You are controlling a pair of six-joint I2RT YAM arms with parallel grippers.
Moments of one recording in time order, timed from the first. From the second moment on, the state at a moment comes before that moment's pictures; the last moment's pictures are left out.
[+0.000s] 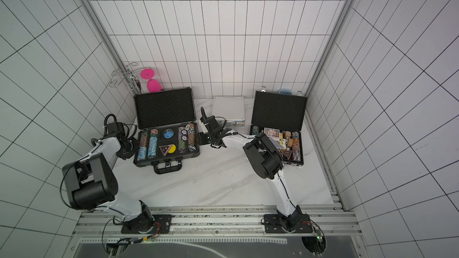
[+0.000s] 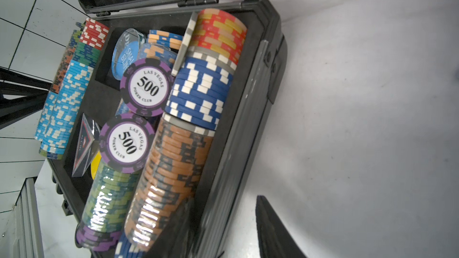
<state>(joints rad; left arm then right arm) 0.43 1.60 1.00 -0.55 0.04 -0.50 0.75 2.20 1.55 -0.08 -0.27 0.43</state>
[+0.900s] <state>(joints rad) 0.35 1.62 0.97 -0.40 -0.05 -0.42 0.72 2.12 1.36 0.10 -0.38 0.52</state>
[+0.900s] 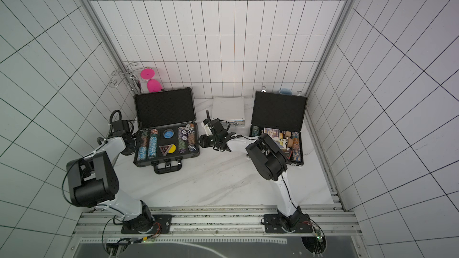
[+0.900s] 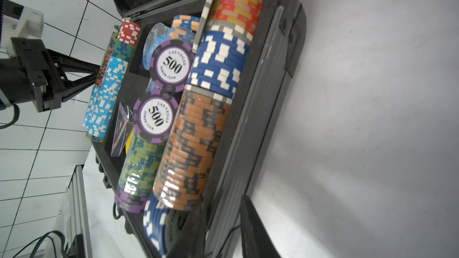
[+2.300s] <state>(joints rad) 0.53 1.68 1.01 -0.45 0.12 -0.64 0.70 1.85 1.33 -0.10 -0.32 0.42</state>
